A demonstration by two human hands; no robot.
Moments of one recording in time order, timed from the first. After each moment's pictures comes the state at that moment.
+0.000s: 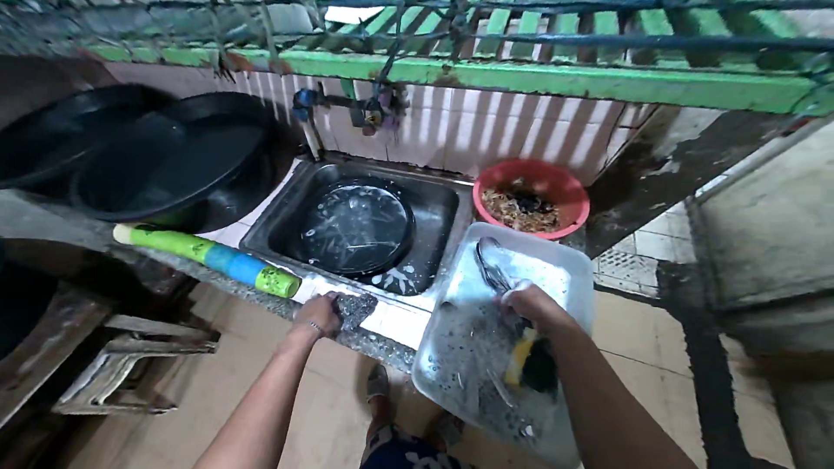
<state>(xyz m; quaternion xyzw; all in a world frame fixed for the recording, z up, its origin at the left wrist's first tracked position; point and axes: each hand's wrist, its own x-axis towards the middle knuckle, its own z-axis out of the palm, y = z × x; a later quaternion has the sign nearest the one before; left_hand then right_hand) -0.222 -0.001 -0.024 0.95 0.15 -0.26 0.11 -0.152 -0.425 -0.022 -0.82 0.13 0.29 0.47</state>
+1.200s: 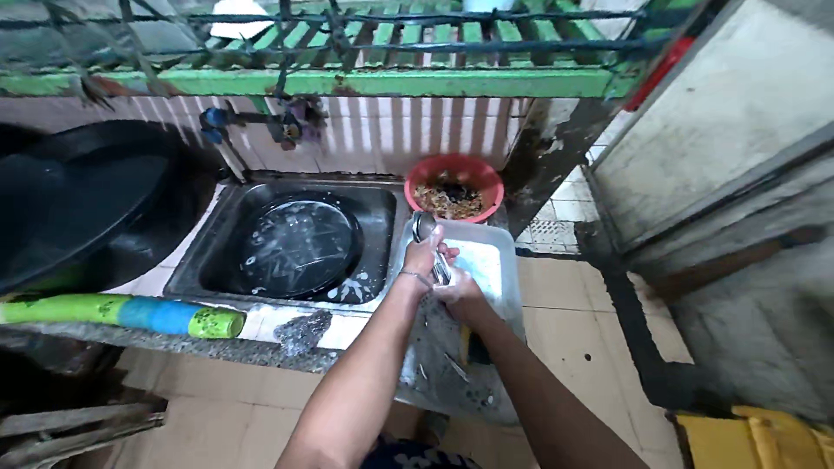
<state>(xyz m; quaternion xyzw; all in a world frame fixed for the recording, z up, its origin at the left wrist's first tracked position) -0.131 -0.300 0.026 0.53 0.14 -0.21 0.81 -0.200 -0.393 0.014 -0.86 0.06 0.11 0.49</state>
